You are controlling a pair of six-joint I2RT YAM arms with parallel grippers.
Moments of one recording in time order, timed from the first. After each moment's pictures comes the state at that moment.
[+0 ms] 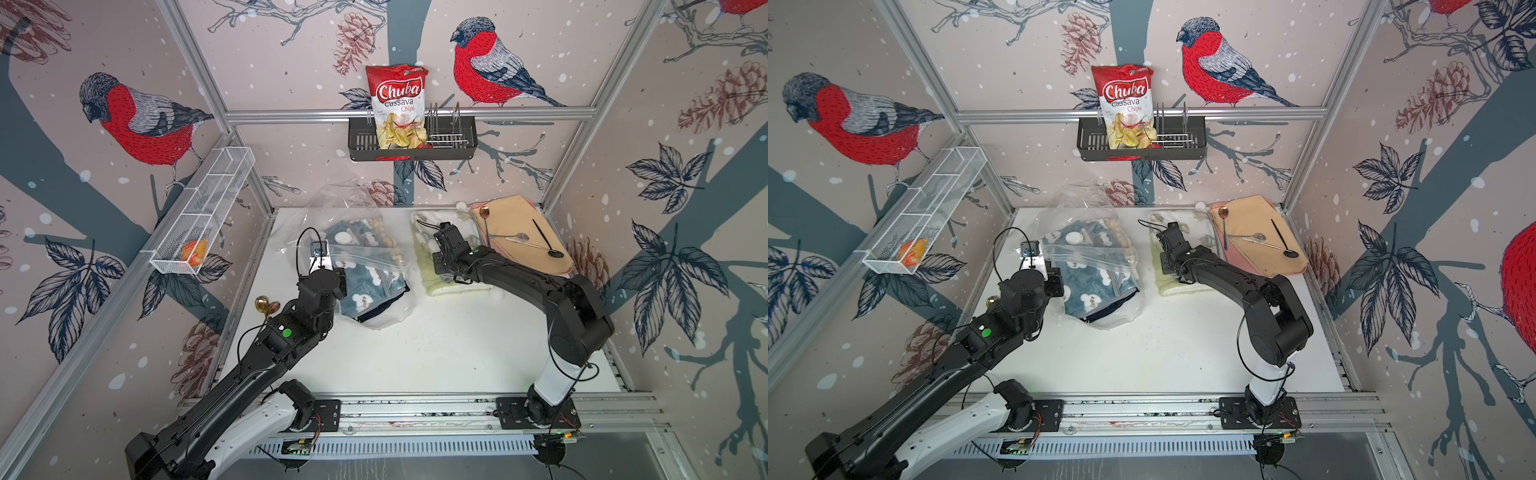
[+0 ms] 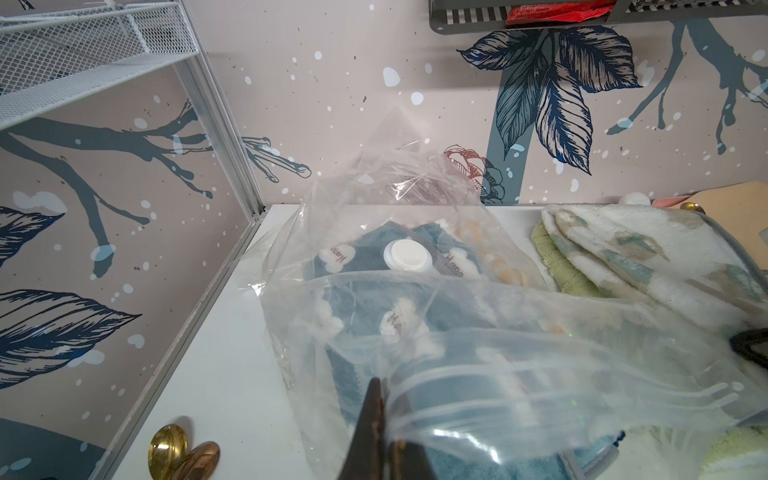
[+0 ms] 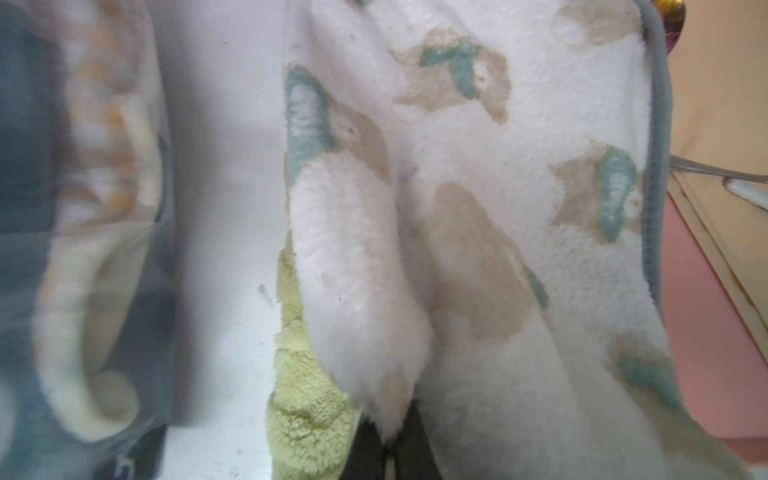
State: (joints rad) left arm -0.64 0.82 0.78 -0.33 -0.68 -0.20; right arm 0.64 1.76 1.26 -0.41 0.27 0.28
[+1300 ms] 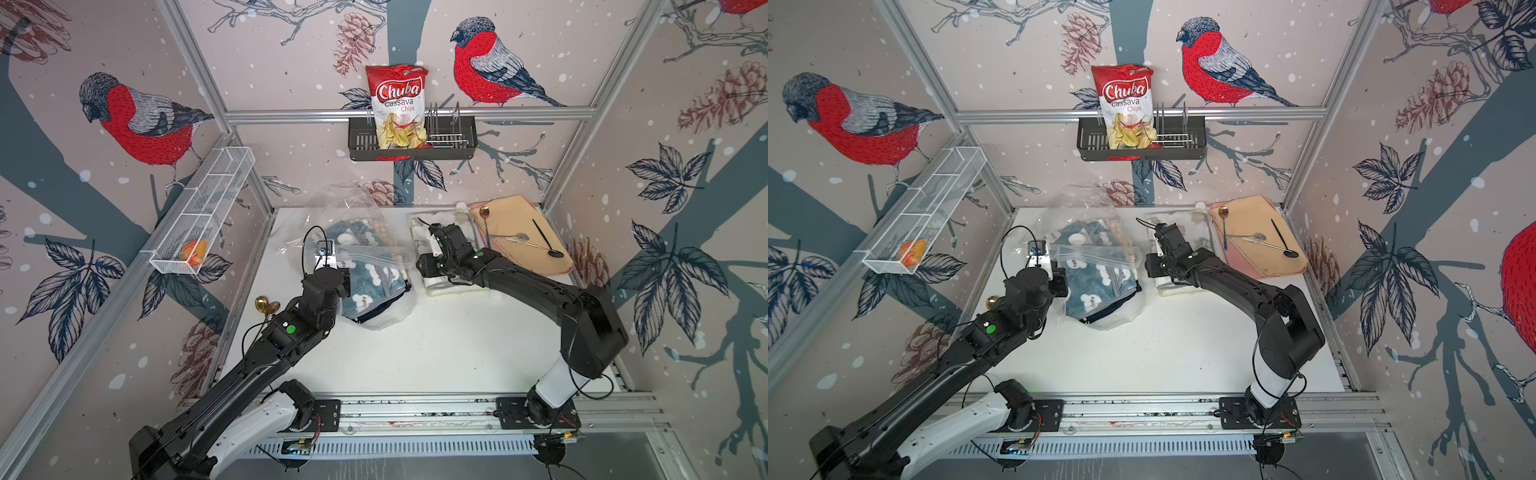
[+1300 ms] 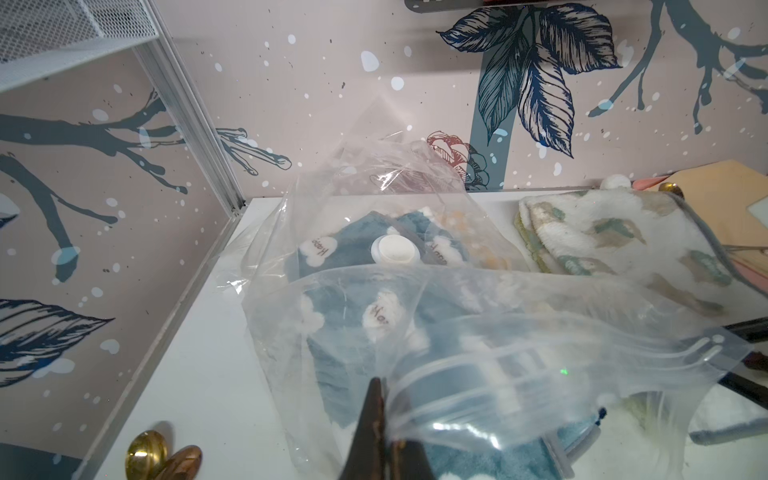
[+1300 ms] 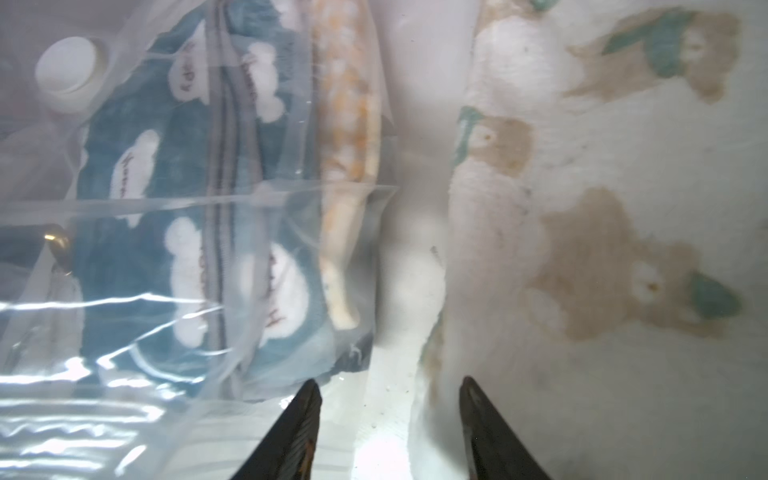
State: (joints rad) left arm -0.64 0.85 0.79 -0.33 -0.63 -0.20; right arm 0.69 1.68 1.25 -0.39 -0.05 0.37
